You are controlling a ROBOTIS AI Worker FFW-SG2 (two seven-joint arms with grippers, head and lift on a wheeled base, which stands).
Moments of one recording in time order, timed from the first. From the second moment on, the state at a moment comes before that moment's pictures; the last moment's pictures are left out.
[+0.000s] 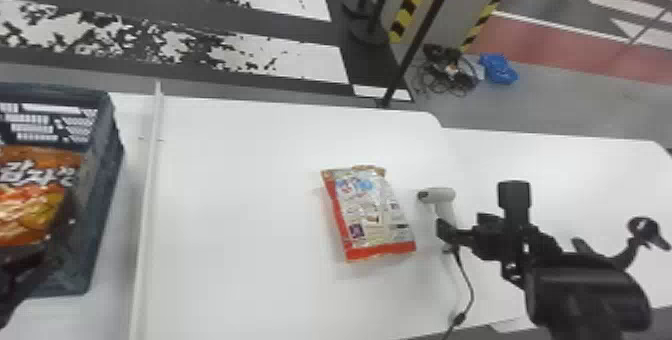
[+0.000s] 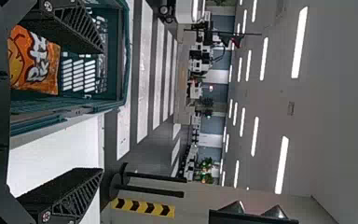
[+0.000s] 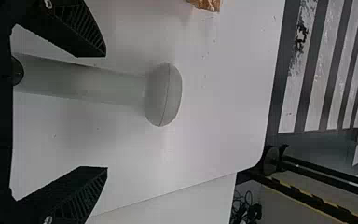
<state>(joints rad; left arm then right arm) 0.64 0.08 0.03 -2.01 0.14 -0.16 -0.17 0.21 -0.41 -0.37 -1.52 -0.03 0.57 0.42</state>
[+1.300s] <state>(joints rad) 0.65 0.07 0.03 -2.02 0.13 -0.16 -0.17 0.26 -0.39 -0.38 -1.70 0.00 0.74 0.48</state>
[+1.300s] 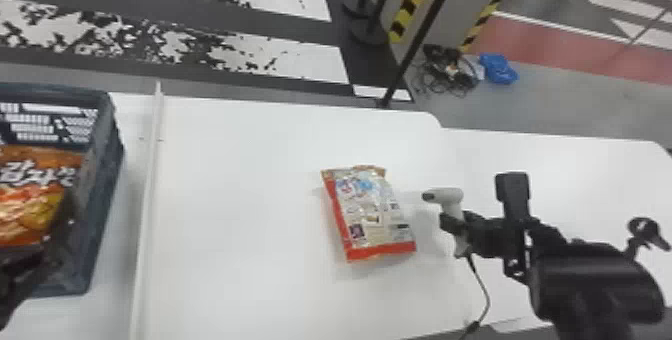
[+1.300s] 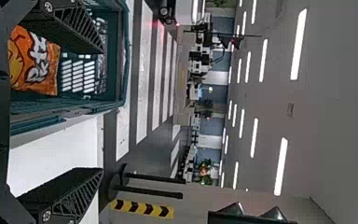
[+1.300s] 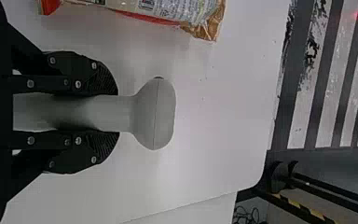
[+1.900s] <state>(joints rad) 0.65 0.07 0.03 -2.02 0.13 -0.16 -0.17 0.38 -0.33 -0.41 -1.94 -0.04 0.88 0.53</state>
